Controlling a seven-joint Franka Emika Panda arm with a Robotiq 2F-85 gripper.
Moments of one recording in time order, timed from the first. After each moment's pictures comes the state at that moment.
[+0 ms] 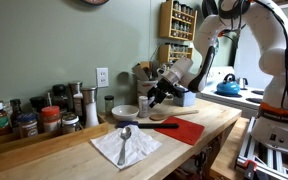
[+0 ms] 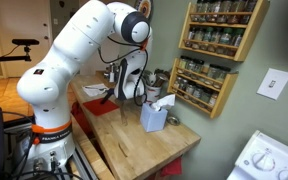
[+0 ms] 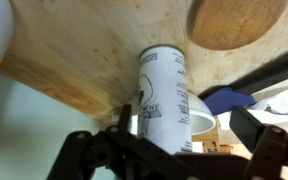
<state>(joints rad) -0.45 0.57 0.49 -2.33 -1.41 3.58 0.27</state>
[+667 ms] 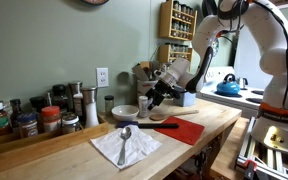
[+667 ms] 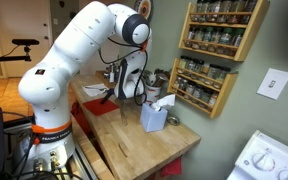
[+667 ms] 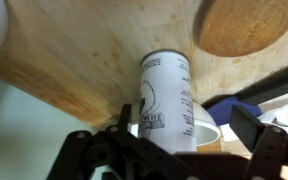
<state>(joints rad) -0.41 0.59 0.50 -2.30 -1.41 3.52 0.27</state>
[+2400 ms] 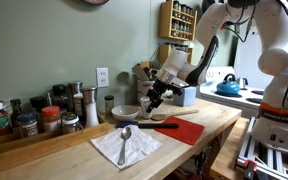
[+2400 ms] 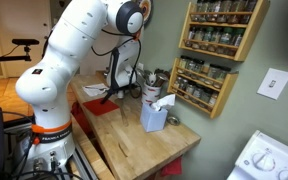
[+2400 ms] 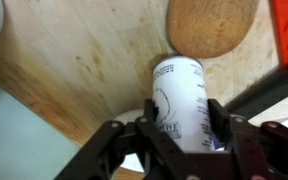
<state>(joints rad) -0.48 0.46 0.72 -2.39 -1.32 3.17 0.29</state>
